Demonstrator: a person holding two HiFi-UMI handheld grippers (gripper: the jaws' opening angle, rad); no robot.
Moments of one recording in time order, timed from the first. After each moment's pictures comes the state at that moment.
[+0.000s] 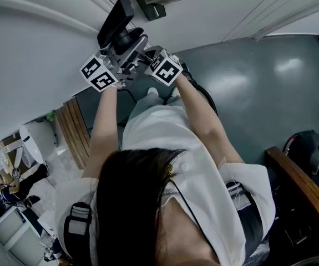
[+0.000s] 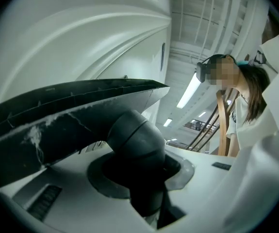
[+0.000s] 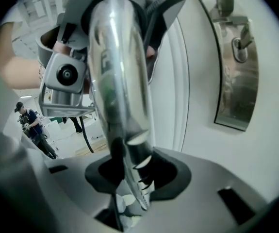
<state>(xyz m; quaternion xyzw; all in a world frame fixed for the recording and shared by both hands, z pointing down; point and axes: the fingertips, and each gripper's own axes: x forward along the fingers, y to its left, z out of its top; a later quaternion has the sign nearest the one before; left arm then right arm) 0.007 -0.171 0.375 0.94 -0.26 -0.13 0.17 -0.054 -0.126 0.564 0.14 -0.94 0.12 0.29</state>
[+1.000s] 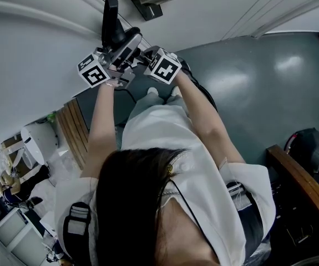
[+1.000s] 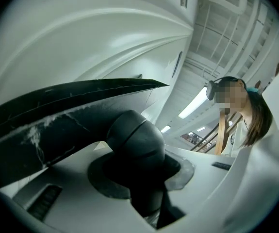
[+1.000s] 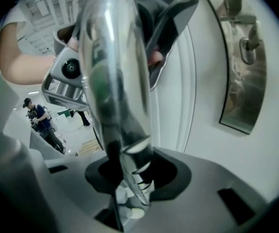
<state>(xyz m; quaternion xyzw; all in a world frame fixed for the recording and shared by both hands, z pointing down) 0.005 -0.176 0.379 0.92 -0.22 -0.17 0.27 -0.048 -0.116 0.563 0.10 -0.94 0.11 0.32</state>
